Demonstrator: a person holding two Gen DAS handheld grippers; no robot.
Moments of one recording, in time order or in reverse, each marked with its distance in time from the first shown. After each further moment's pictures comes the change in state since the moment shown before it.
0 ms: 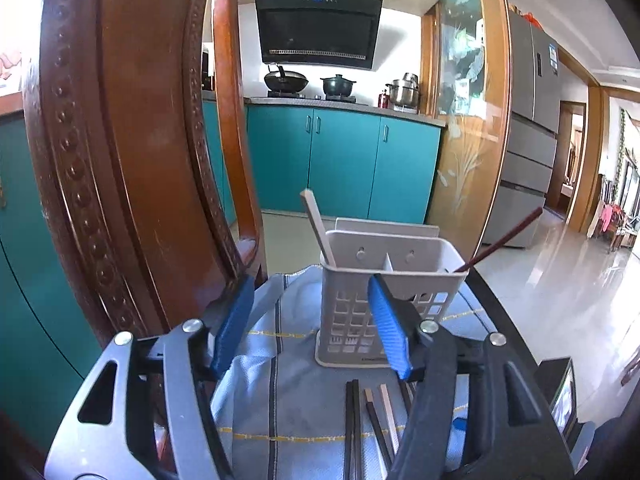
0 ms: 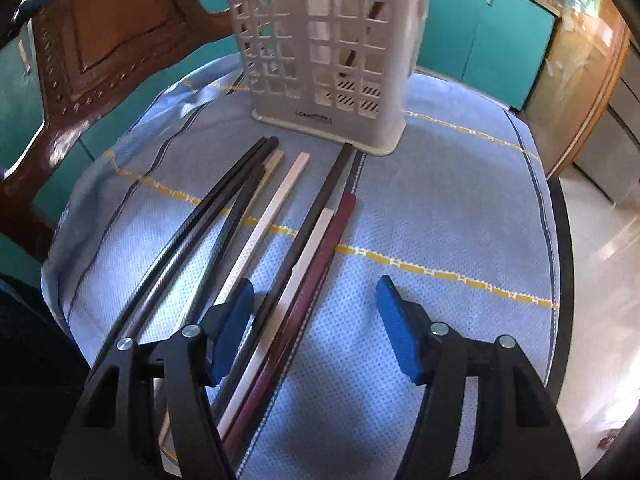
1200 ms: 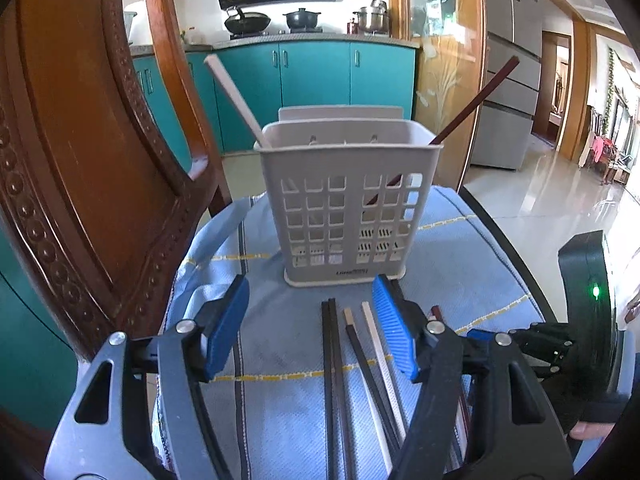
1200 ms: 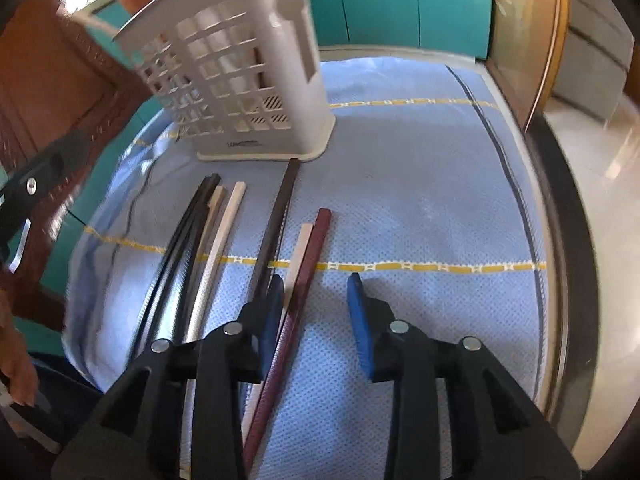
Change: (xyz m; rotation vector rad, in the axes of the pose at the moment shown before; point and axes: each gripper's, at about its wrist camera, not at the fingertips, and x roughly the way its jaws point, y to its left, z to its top) left arm 0.032 -0.038 -0.050 0.134 0.244 -0.036; right arm -0.006 -0.035 0.000 0.200 -0.006 0.020
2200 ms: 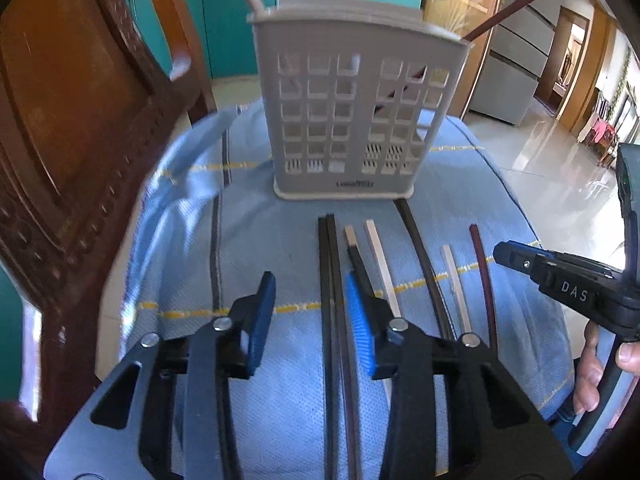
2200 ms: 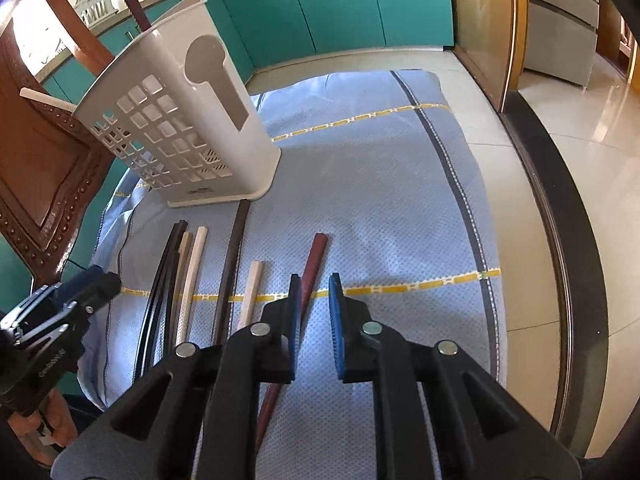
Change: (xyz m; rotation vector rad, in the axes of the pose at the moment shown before) left arm 0.037 0.007 -0.029 -0.045 0.285 -0.062; right arm -0.015 -0.045 0.013 0.178 -0.020 0.026
